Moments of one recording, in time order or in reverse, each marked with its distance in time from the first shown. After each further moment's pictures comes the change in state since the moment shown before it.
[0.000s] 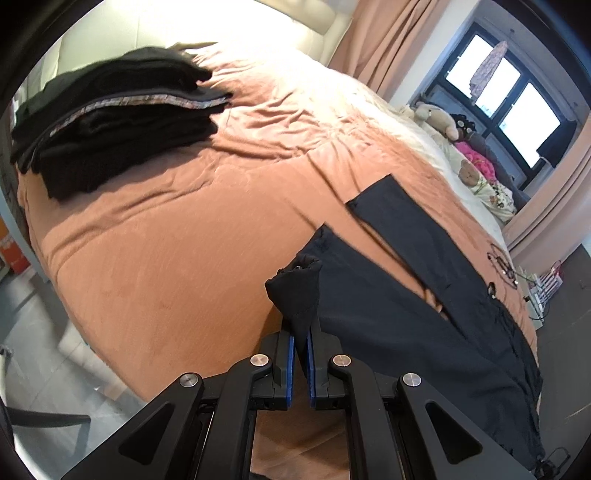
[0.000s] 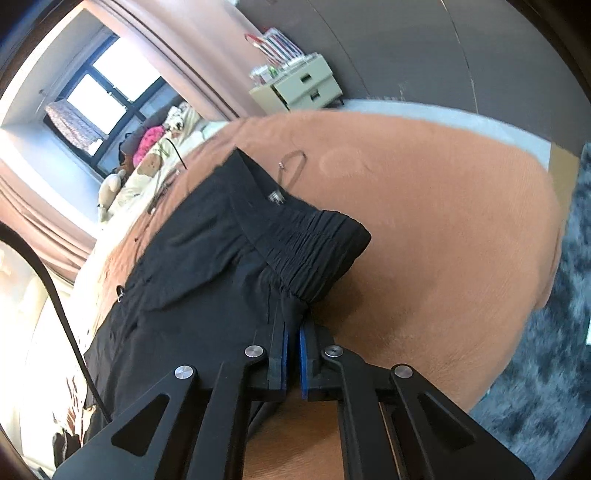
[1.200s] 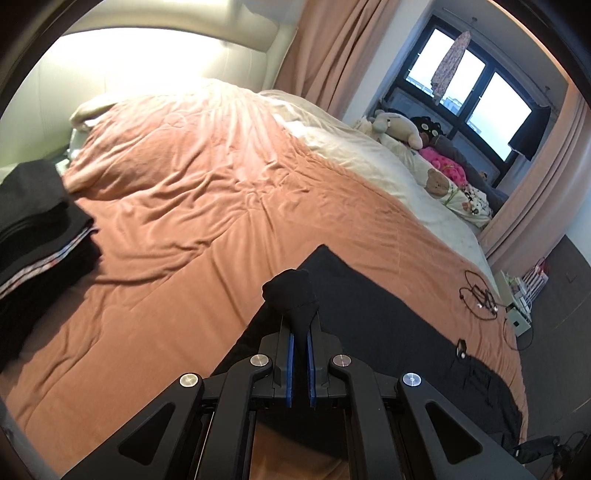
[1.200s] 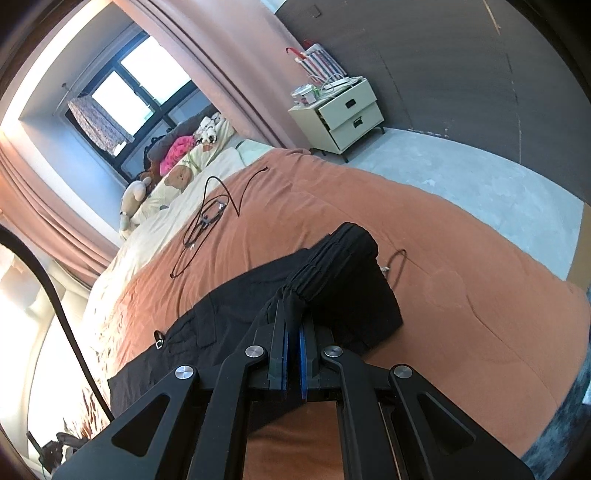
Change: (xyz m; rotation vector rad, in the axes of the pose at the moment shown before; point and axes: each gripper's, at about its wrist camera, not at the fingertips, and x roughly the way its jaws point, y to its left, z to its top) left arm 0.071 -0.124 0.163 0.116 -0.043 -0.086; right arm 0.039 0.076 0.092 -0.082 -0.017 0.049
